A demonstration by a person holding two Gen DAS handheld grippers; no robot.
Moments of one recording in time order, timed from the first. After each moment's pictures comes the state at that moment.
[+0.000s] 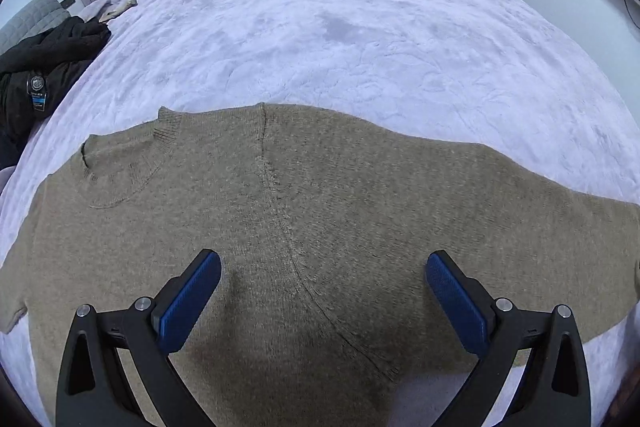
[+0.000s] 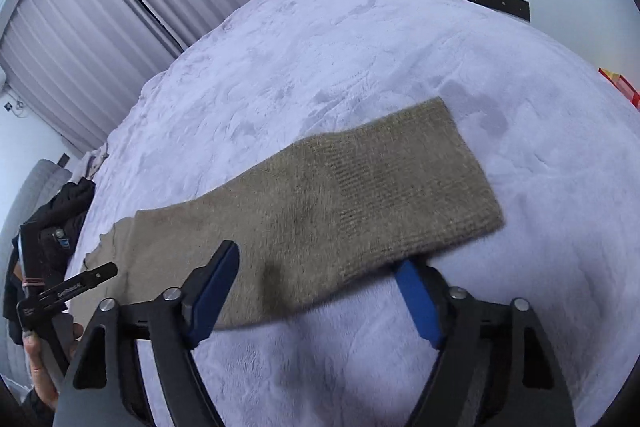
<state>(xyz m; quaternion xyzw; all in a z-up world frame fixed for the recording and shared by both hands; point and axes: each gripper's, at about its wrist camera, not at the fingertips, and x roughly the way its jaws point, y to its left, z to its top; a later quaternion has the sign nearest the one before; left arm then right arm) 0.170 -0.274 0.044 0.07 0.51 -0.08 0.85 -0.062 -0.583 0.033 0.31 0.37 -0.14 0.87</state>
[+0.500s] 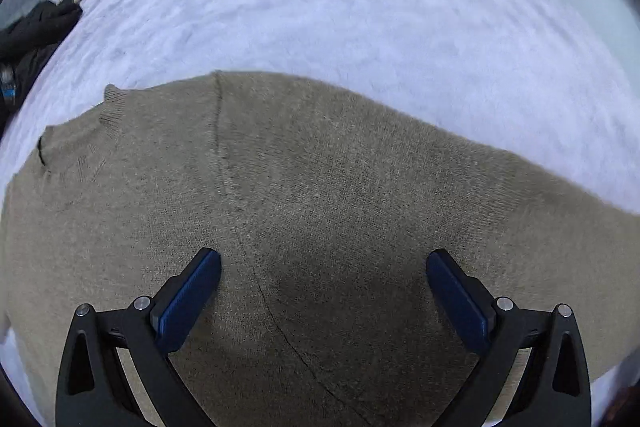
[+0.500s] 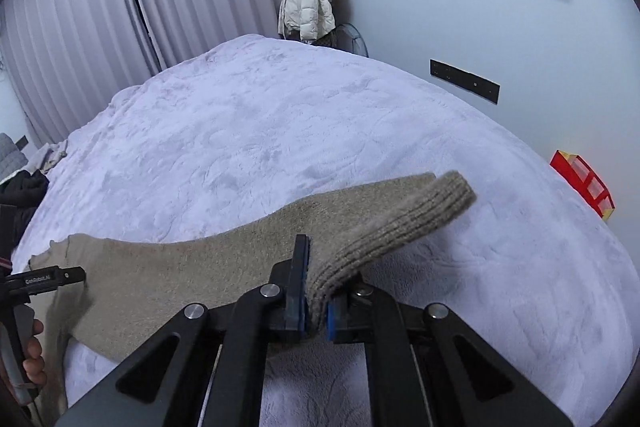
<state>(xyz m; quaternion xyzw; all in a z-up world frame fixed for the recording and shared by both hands) 0.194 -0.297 0.004 0.10 0.56 -0.09 0.82 -0.061 -0.565 0.068 0.18 0.33 -0.23 0.90</state>
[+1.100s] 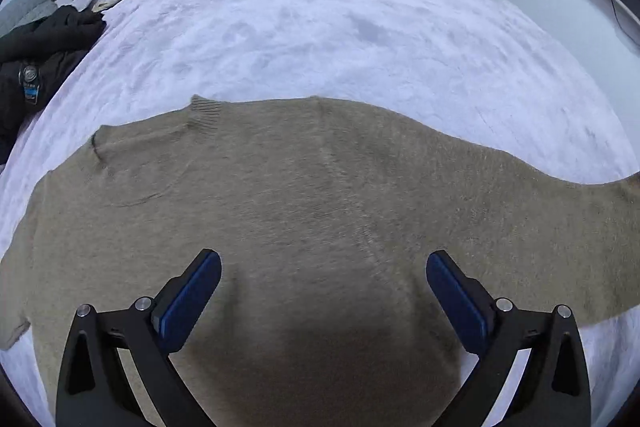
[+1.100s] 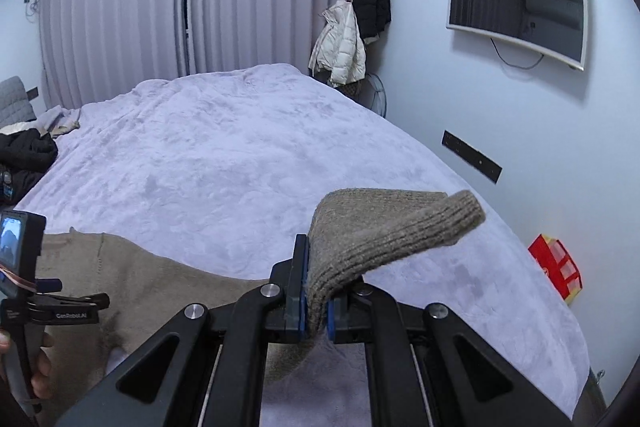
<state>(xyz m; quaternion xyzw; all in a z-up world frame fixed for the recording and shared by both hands) 0.169 -0.208 0.046 0.05 0.51 -0.12 0.85 -0.027 -0.456 0.163 0.05 0.29 -0.23 0.93</state>
